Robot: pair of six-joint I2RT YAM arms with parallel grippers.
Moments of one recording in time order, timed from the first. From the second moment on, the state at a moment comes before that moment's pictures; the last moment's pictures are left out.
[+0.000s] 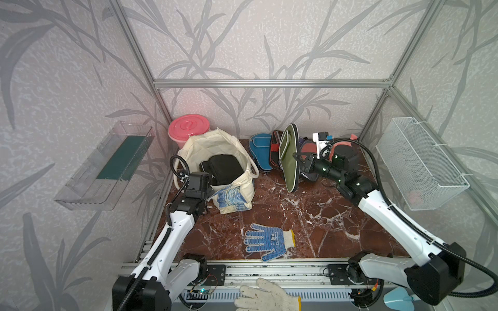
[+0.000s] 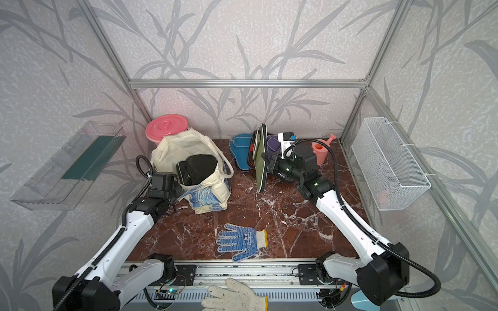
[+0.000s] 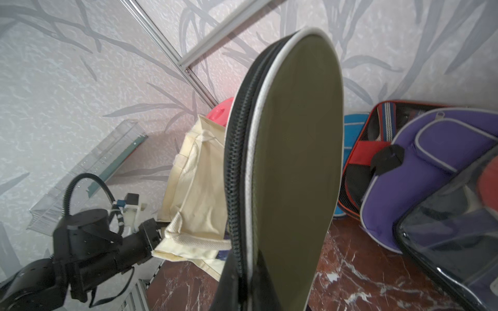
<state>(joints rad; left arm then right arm) -0.11 1.01 0.76 -0.54 -0.35 -0.73 0.46 1.22 1.03 -0.03 -0.35 0.57</state>
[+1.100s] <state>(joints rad) -0.11 1.01 0.78 -0.59 -0.35 -0.71 0.47 1.50 0.51 0.57 -0.34 0.87</state>
